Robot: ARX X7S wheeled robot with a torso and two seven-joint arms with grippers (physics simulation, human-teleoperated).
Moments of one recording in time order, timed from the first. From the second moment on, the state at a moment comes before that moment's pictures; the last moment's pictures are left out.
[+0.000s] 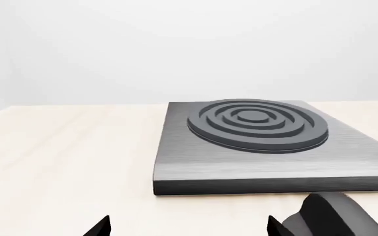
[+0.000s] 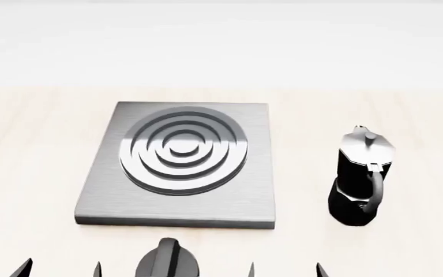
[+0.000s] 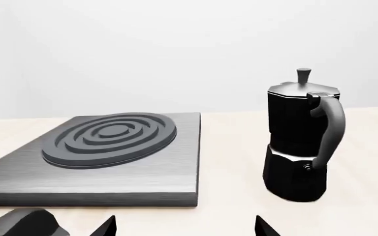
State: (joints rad) left arm -0.03 -0.21 0.25 -0.01 -0.20 0.04 -0.22; right arm 0.01 0.21 -0.27 -0.05 0.25 -0.04 0.21
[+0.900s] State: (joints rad) left arm -0.03 -0.22 0.27 -0.02 -0.21 0.05 -0.24; right arm 0.02 0.22 -0.29 -0.05 0.26 -0.04 0.22
